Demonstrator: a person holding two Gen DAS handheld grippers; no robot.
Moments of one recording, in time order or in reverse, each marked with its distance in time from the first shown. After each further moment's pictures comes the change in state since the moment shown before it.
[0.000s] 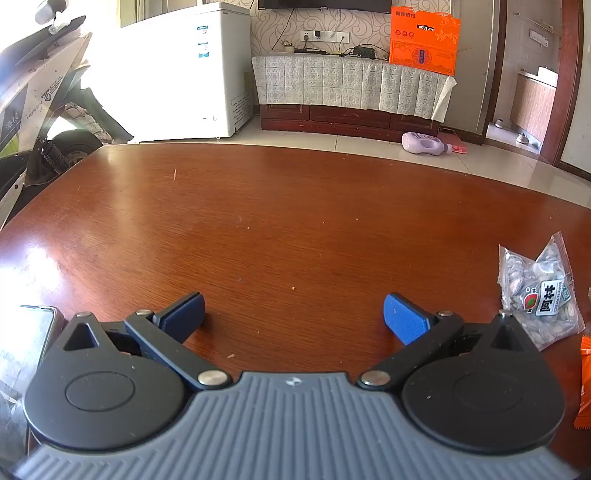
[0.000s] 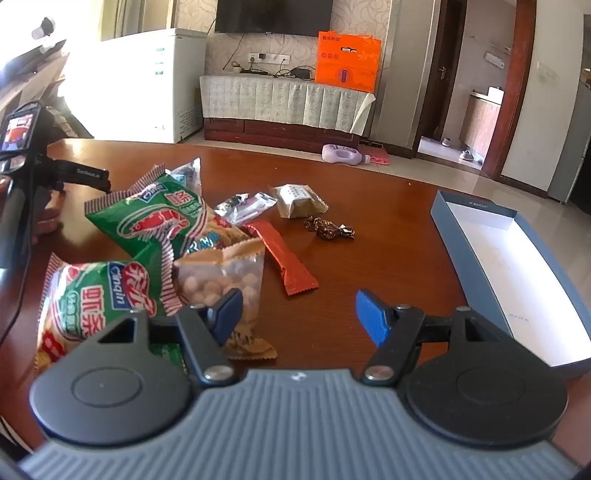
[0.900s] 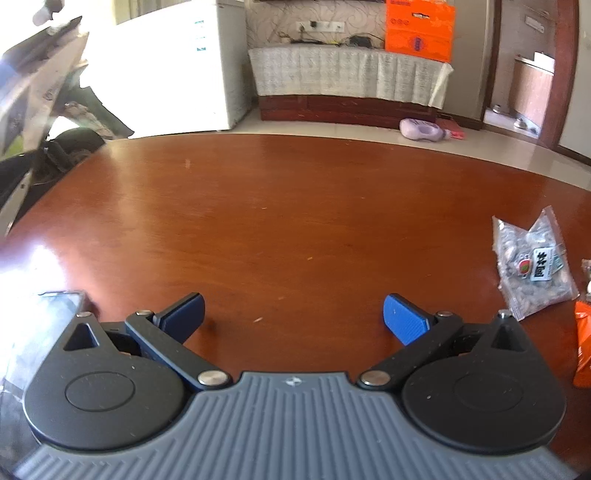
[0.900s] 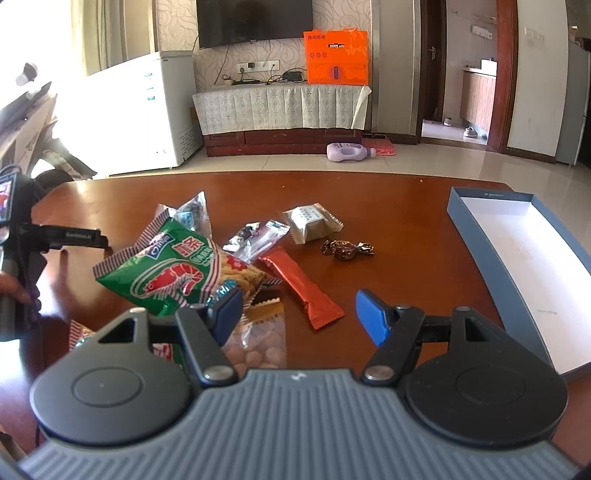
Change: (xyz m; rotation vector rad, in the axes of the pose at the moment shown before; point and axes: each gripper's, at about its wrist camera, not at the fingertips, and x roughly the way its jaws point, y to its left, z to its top) left arm -0.015 0.014 -0.010 0.023 0.027 0.016; right arm 0.012 -0.002 0.027 0.135 0.003 0.057
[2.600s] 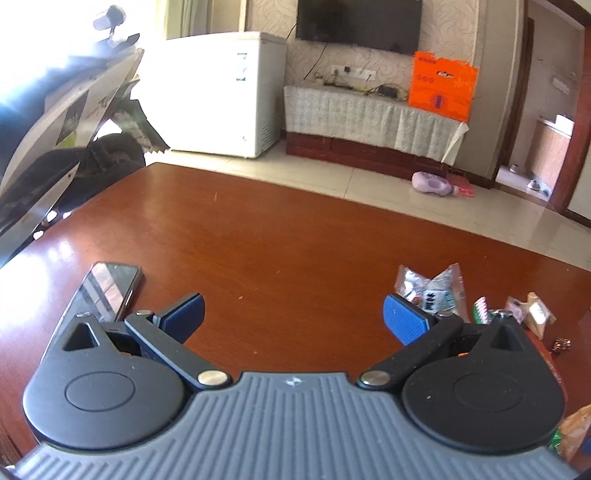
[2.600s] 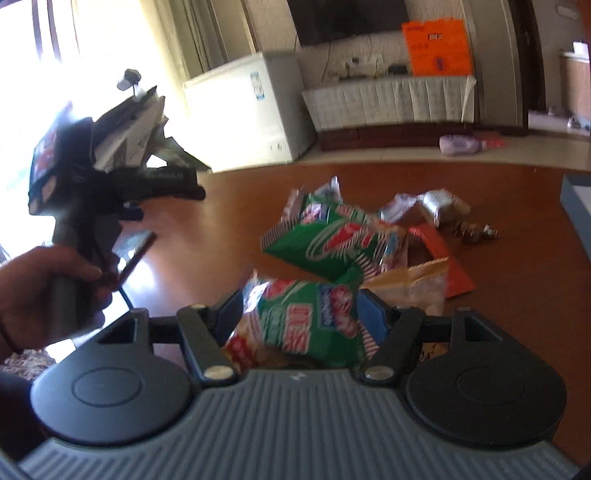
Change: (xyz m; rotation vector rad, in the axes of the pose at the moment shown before) left arm -0.181 -0.048 0.015 -0.148 -0.106 0.030; right arm -0.031 0.003 -0.010 -0.026 -0.059 0.421
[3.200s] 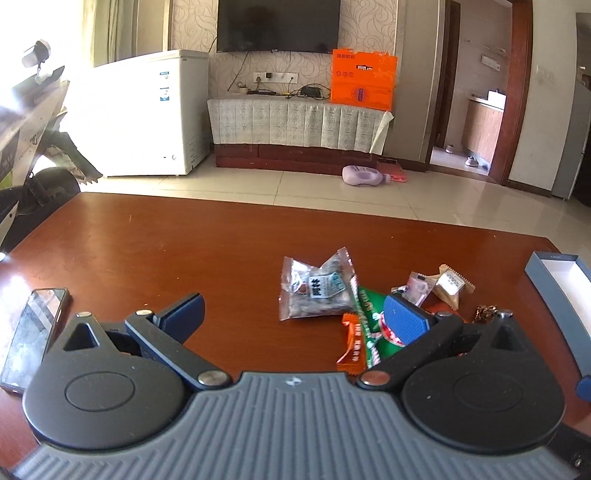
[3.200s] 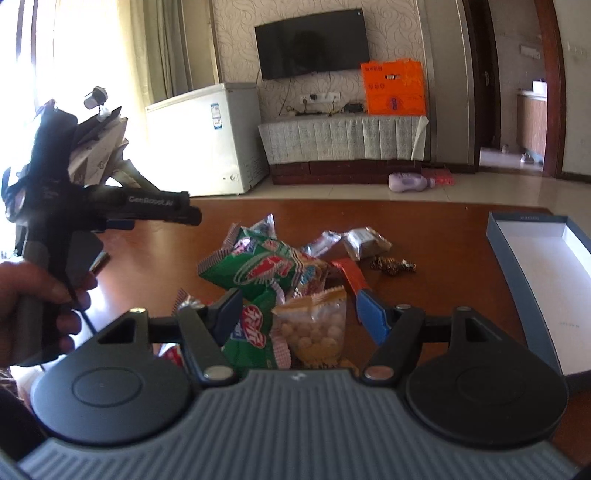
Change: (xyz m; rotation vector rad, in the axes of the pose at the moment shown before) left arm -0.027 -0.074 -0.017 0.147 -0.026 -0.174; right arm -0.032 -0.017 -0.006 -0.030 -0.037 -0.196
